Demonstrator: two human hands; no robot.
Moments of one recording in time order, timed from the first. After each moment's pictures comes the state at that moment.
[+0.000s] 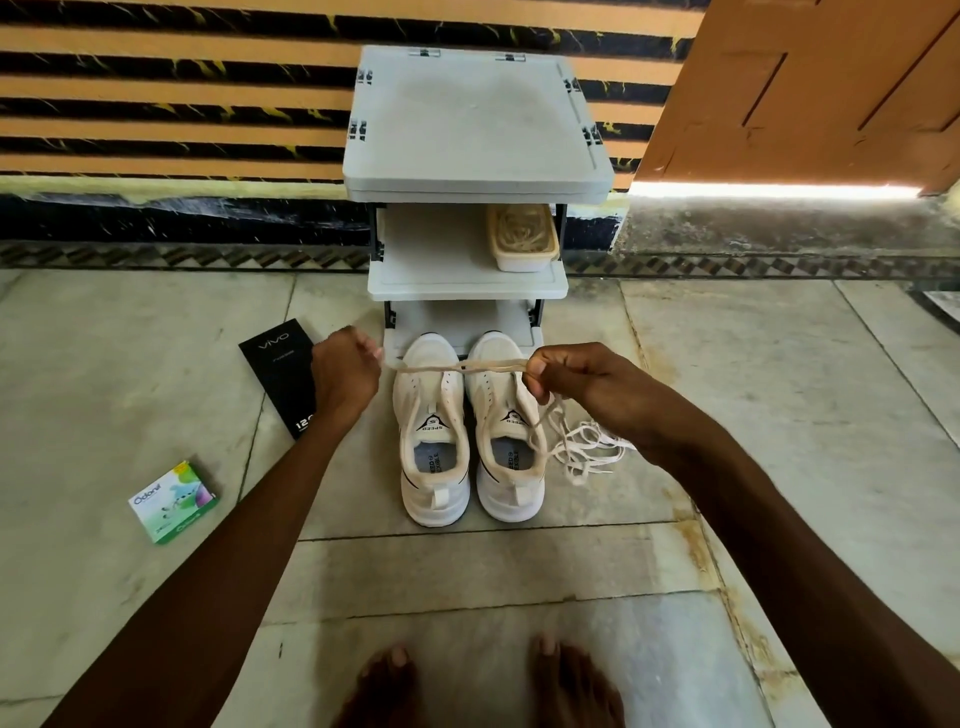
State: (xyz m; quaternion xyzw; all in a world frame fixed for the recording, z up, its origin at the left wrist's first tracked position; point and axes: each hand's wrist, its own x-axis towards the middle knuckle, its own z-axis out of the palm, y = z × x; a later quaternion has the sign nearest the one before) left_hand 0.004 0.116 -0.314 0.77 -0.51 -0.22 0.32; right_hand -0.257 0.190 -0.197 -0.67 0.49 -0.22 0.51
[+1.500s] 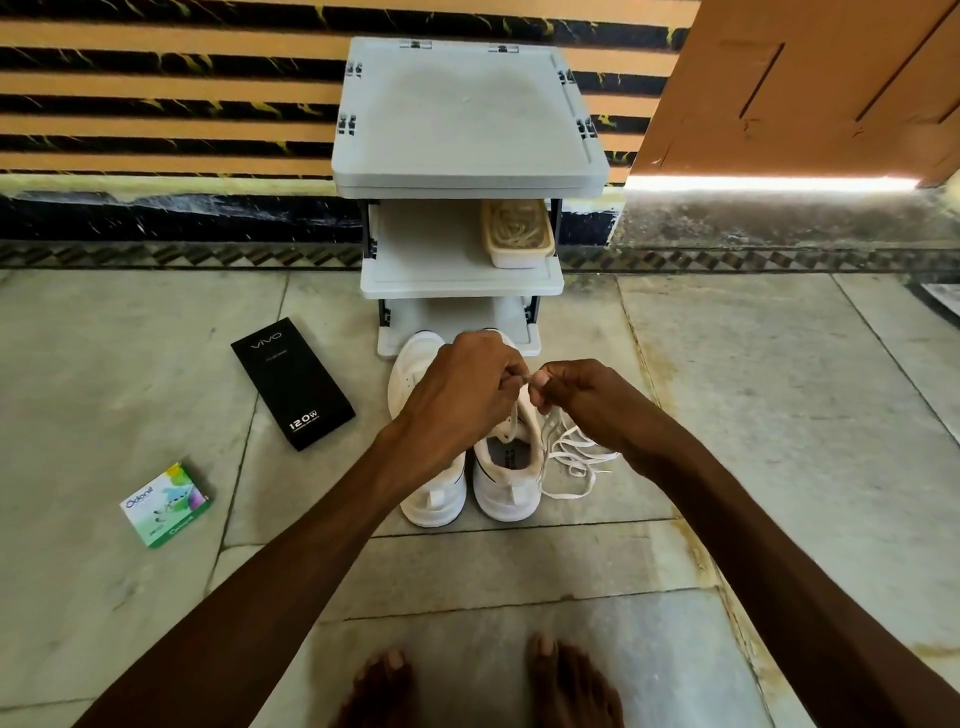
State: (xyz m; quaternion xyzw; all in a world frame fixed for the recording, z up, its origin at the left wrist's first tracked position) left_hand -0.097 0.168 -0.233 0.53 -0.79 -0.20 0.22; right_hand -0.262 0.185 -0.231 -0.64 0.59 -0.21 0.45
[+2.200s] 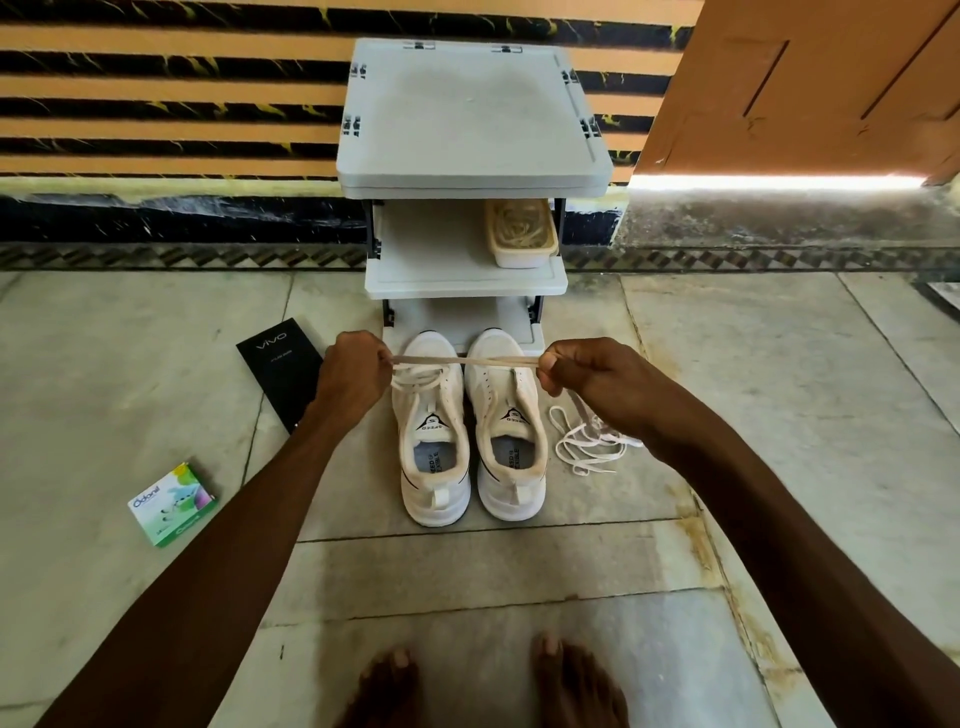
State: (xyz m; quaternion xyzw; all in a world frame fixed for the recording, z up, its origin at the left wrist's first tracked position) left_hand 0.005 0.113 -0.310 0.71 -0.67 -0.14 0.16; right_hand -0.264 0.187 -0.199 -0.68 0.57 -0.20 0.41
